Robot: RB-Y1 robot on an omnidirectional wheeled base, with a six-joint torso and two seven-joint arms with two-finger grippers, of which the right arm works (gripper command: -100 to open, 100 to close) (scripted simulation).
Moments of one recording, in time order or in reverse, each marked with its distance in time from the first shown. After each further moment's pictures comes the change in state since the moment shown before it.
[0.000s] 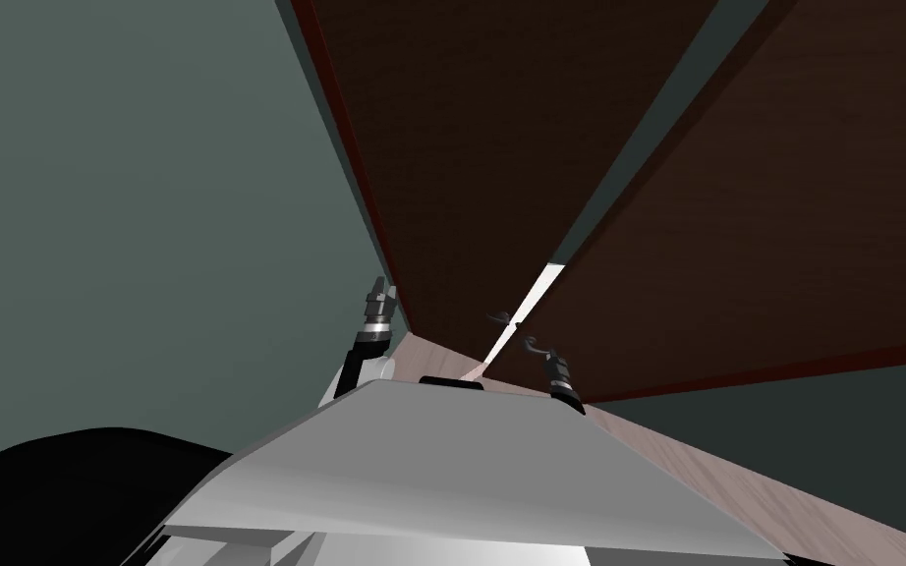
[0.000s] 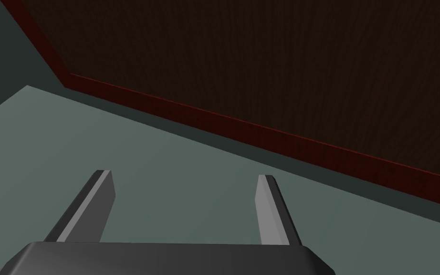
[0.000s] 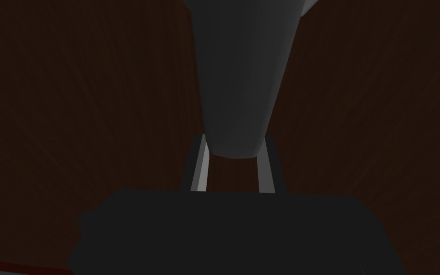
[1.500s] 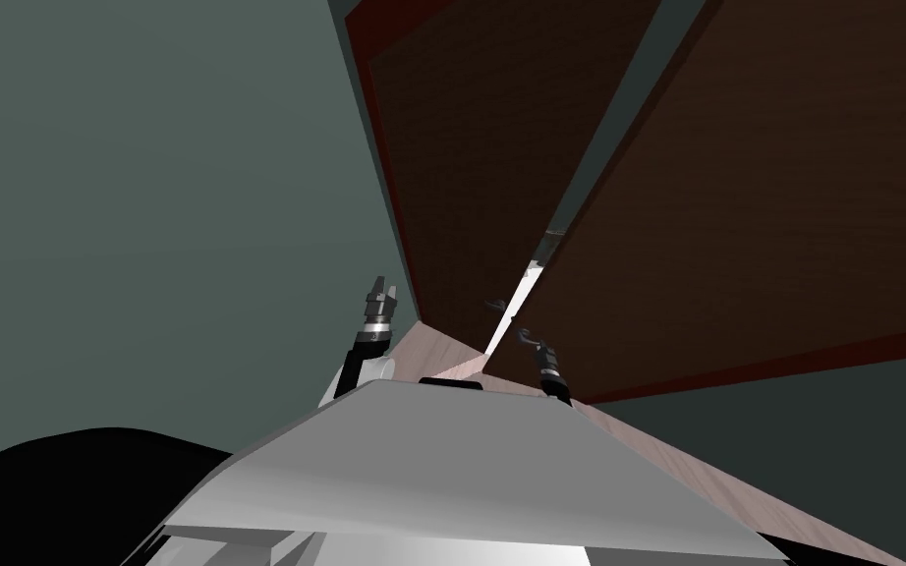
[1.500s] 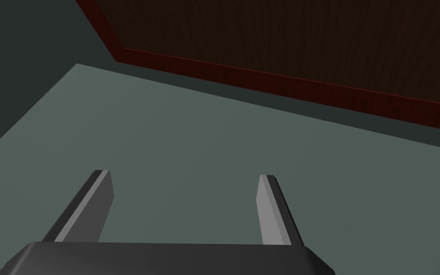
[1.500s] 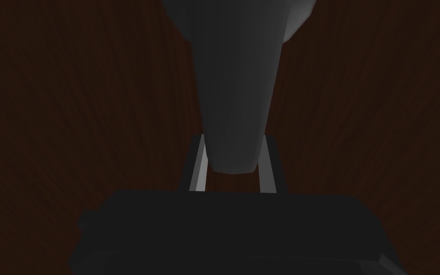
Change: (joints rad) arm -0.106 -0.019 0.123 0.094 -0.092 -0.039 0.038
